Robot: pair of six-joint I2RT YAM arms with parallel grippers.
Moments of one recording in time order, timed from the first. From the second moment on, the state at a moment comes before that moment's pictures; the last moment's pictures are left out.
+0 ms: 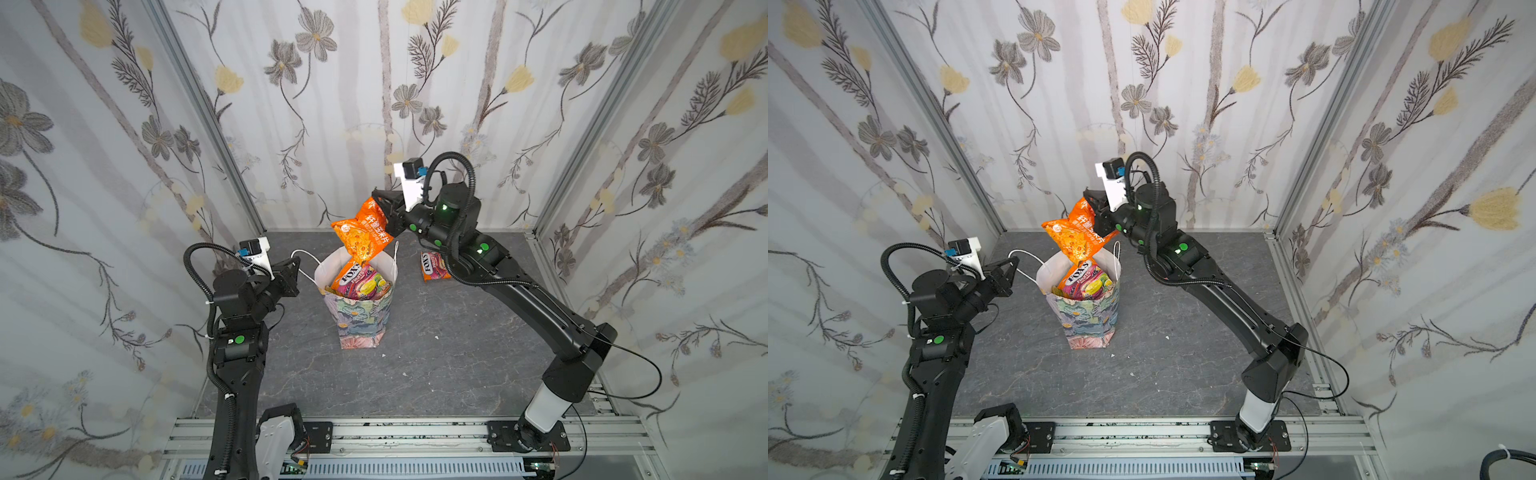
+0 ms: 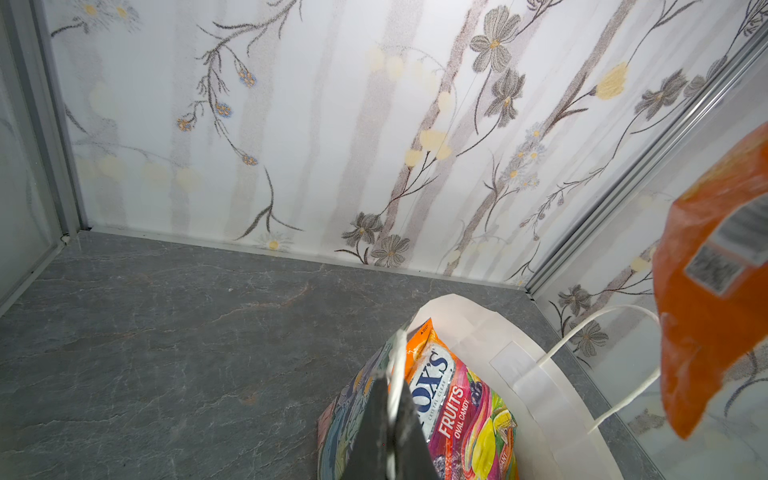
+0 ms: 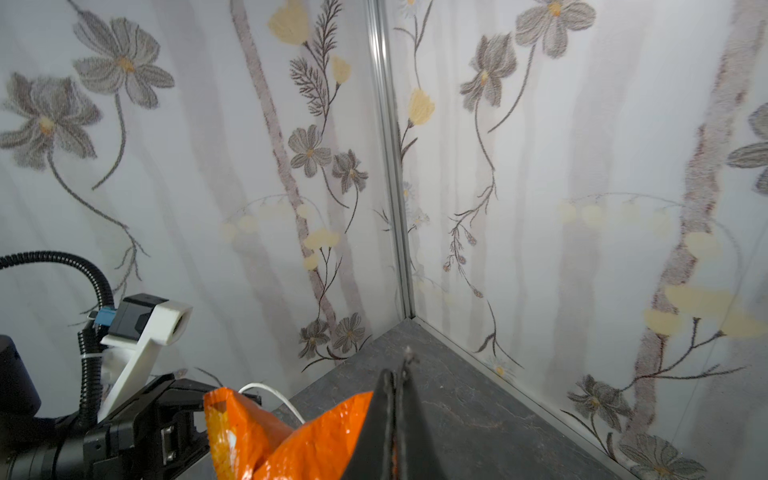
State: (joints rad) left arm 0.19 0.85 0.85 -0.12 0.56 -0.36; right arm 0.84 1.76 1.97 -0.16 -0.11 0.08
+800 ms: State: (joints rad) left arm 0.19 0.84 0.85 -0.12 0.56 -0.36; right arm 1.03 1.95 2.12 -0.48 0.39 -0.30
